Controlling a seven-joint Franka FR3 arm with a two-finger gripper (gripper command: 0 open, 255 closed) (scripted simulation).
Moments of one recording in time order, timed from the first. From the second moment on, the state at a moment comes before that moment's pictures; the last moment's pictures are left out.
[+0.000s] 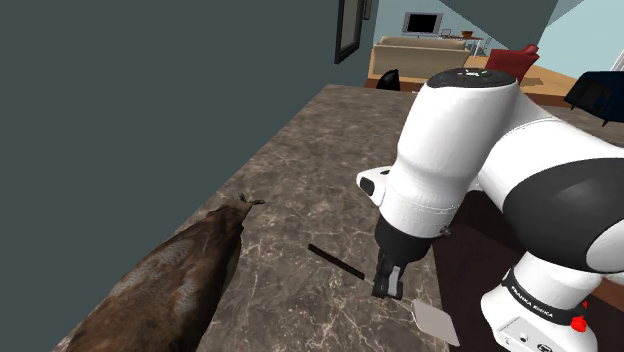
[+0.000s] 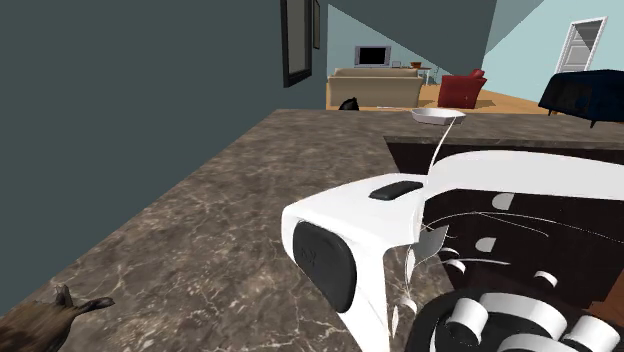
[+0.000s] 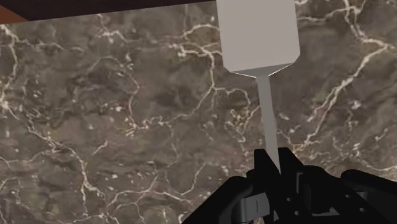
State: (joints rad) arm 0.48 -0.53 0.60 -2.64 0.34 2.22 0.22
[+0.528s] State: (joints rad) arm 0.47 -0.46 0.64 -2.69 0.34 2.35 0.23
